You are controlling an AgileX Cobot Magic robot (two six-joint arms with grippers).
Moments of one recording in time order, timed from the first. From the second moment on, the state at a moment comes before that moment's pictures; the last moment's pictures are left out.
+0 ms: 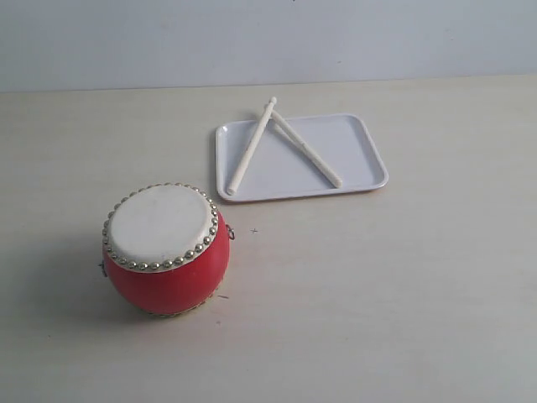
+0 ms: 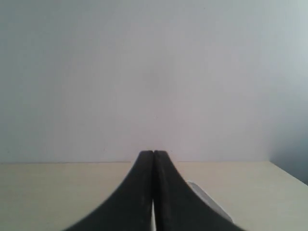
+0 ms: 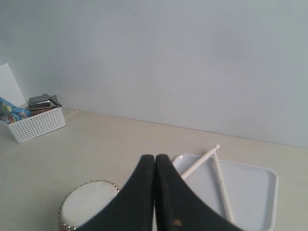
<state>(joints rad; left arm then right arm) -0.70 0.18 -0.28 1.28 0.30 -1.48 0.31 0.47 -0.61 0.48 0.41 -0.28</state>
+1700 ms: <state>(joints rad) -0.70 0.01 0.00 1.45 0.02 -1.61 0.31 0.01 0.00 0.68 0.30 -0.30</state>
